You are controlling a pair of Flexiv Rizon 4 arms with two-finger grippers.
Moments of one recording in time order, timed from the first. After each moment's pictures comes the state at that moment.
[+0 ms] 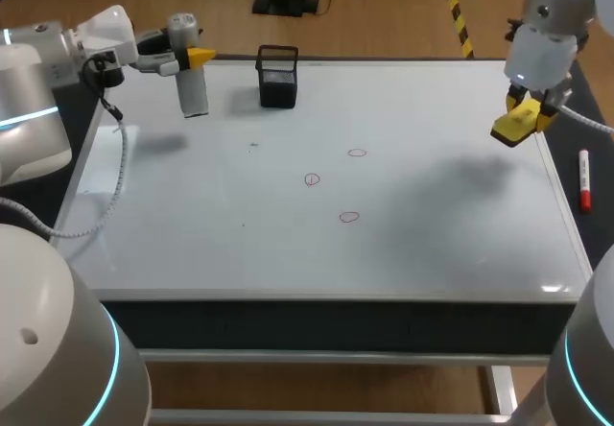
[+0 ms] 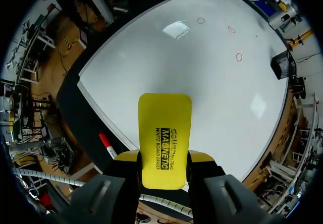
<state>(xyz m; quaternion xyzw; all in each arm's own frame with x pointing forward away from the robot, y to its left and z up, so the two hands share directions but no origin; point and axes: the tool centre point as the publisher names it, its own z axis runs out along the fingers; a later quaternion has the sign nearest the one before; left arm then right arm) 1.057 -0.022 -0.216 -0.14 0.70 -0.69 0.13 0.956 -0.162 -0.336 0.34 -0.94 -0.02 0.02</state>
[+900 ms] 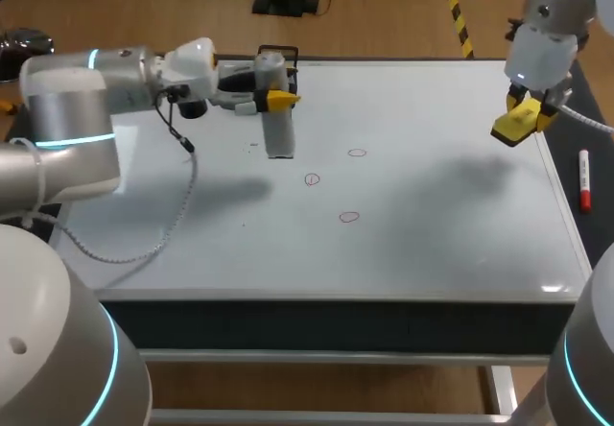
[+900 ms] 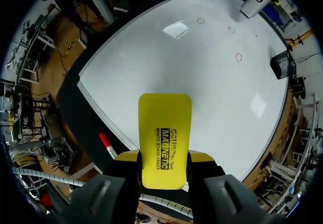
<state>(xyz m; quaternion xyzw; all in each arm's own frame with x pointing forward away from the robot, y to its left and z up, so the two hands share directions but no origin) 0.935 -0.178 -0.216 -0.03 0.67 -0.74 -0.02 0.956 -0.162 -0.335 0.34 -0.94 -0.02 0.02</state>
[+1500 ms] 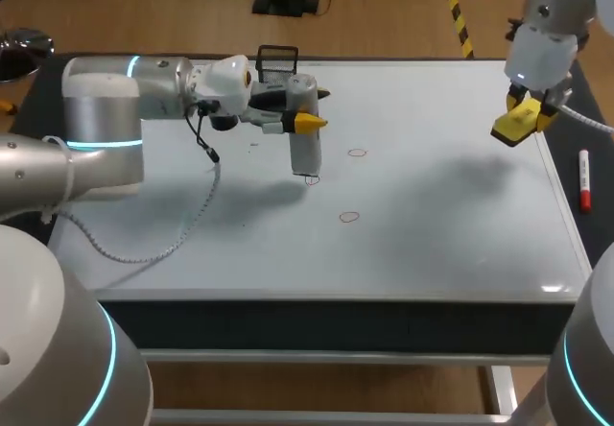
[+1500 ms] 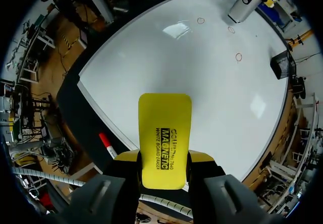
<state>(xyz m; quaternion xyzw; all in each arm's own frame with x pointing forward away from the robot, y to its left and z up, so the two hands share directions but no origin) 0.909 -0.220 -0.247 0.03 0.67 -0.74 -0.05 0.956 -0.162 -0.335 0.34 -0.94 -0.02 0.02</state>
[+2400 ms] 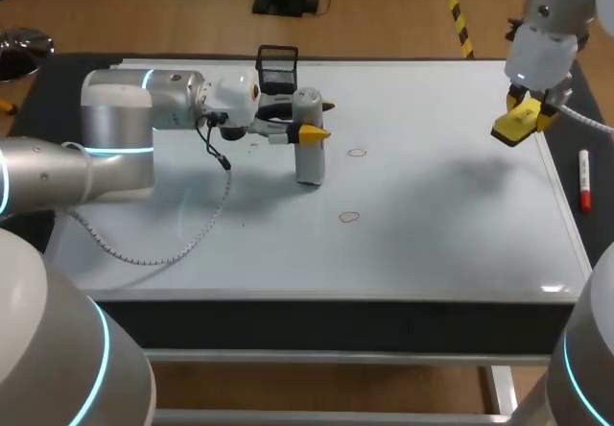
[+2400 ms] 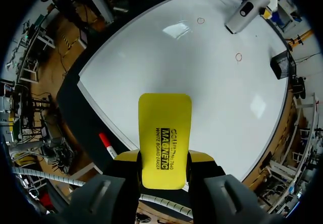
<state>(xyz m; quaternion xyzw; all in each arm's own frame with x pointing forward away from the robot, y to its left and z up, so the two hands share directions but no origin) 0.925 -0.226 -0.280 0.04 0.66 -0.74 -0.07 0.956 -0.162 -0.335 0.34 -0.94 -0.02 0.02</state>
